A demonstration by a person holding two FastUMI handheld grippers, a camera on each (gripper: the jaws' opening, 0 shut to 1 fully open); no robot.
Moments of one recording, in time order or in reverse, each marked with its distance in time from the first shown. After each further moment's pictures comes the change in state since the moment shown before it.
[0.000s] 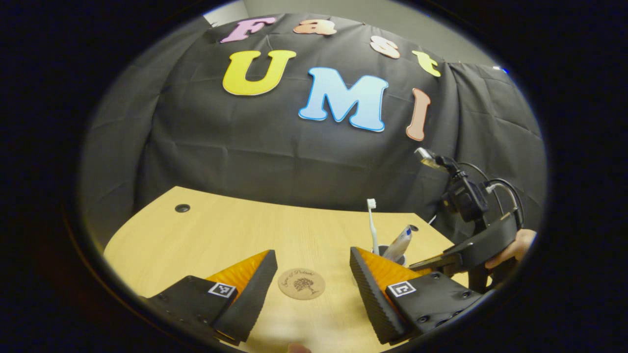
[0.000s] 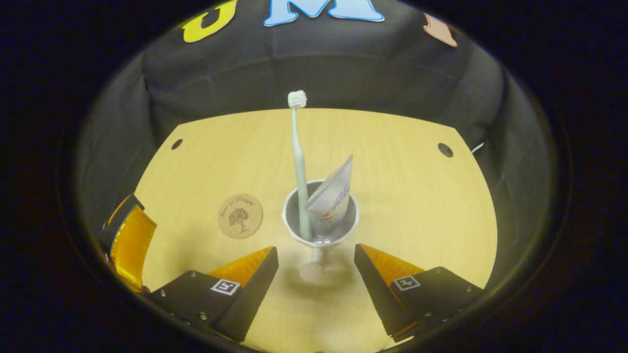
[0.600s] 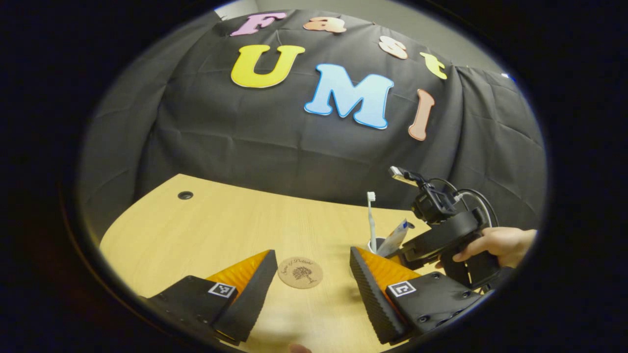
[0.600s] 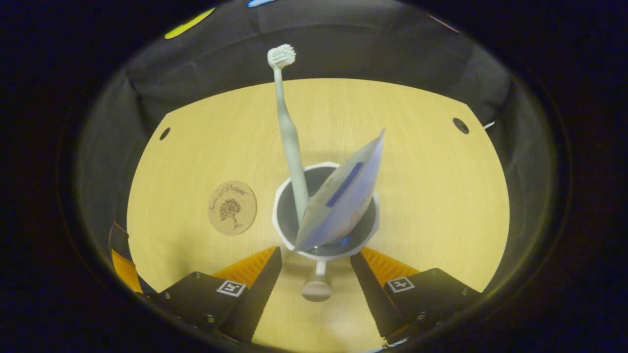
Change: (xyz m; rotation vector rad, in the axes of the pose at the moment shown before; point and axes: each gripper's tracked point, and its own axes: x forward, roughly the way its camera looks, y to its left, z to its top) left arm -0.018 0.003 -0.013 -0.056 0.036 0.004; right arm 0.034 0.004 -0.011 0.045 0.166 0.017
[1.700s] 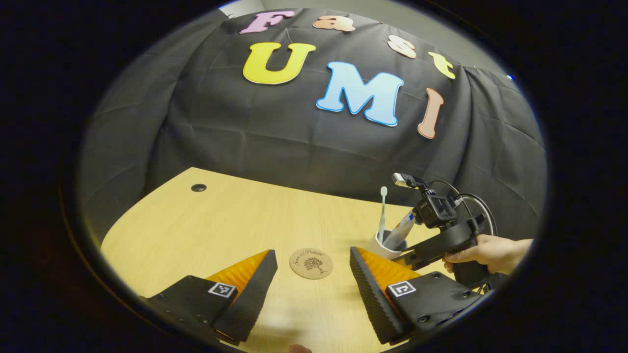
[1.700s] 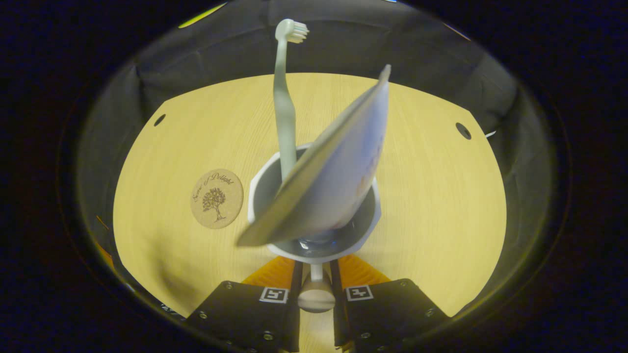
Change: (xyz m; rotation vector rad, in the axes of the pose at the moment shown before) left arm -0.020 0.022 -0.009 -0.011 0.018 0.058; right arm 0.015 -0.012 -0.004 -0.074 -0.033 -0.045
